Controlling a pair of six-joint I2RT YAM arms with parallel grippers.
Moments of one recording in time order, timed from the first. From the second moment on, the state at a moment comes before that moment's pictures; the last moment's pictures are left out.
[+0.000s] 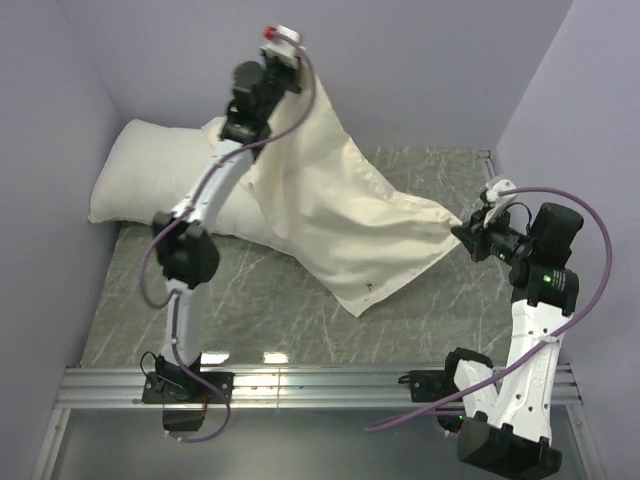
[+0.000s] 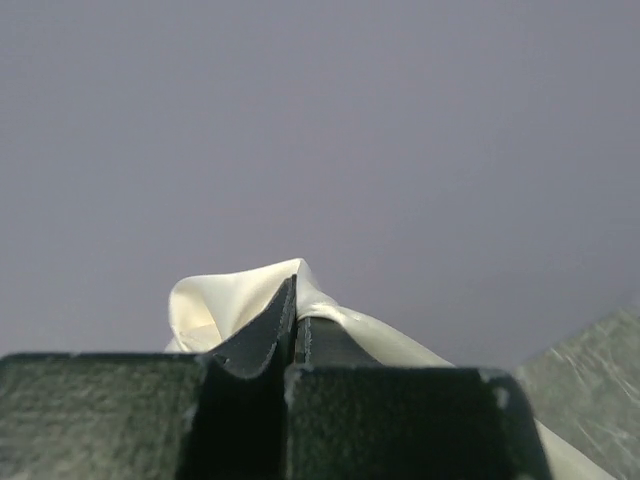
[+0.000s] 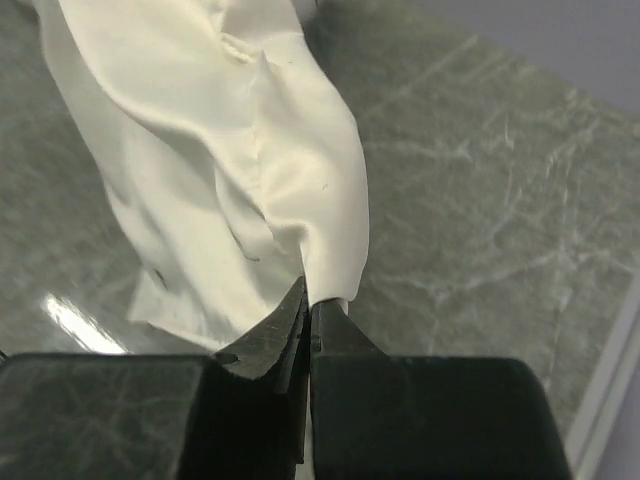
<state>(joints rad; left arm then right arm) -0.35 2.06 2.20 0.20 0.10 0.11 -0.36 0.83 1.13 -0.77 -0.89 -0.41</state>
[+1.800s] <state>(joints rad) -0.29 1.36 1.19 -0.10 0.40 -0.19 0.23 1.99 1.85 -0.77 -0.50 -0.28</state>
